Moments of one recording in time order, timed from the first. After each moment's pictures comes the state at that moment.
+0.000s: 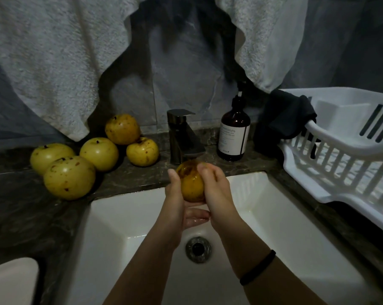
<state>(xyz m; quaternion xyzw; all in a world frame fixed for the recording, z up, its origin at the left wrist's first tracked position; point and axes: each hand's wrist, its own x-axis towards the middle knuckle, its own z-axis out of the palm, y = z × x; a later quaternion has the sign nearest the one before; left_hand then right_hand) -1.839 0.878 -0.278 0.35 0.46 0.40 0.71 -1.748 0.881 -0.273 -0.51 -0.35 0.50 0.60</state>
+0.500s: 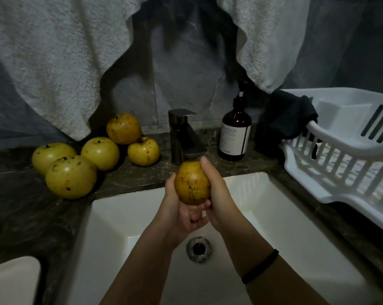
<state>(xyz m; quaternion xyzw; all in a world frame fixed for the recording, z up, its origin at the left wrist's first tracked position) -1.845 0.874 -0.267 0.28 0.44 0.37 0.76 -1.751 0.882 -0.271 -0.45 -0.33 0.58 0.59</state>
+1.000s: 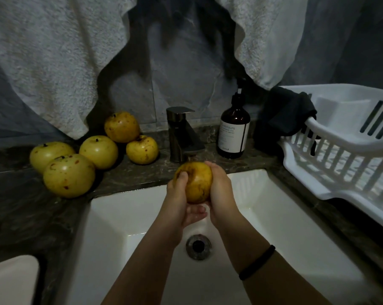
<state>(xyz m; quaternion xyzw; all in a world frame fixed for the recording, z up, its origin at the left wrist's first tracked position) -1.837 0.873 -0.268 0.38 0.51 0.42 0.65 -1.749 0.888 -0.271 -0.54 -0.27 0.51 0.61</state>
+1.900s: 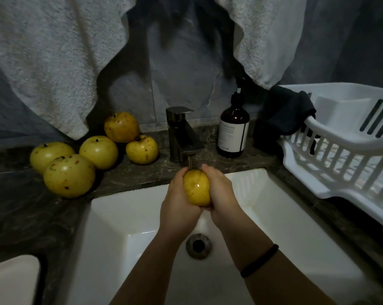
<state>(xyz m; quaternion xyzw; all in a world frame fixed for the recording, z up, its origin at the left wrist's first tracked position) -1.837 0.871 -0.286 0.65 0.56 0.38 0.35 -1.747 0.883 -0.265 -0.57 -0.27 0.53 0.57</state>
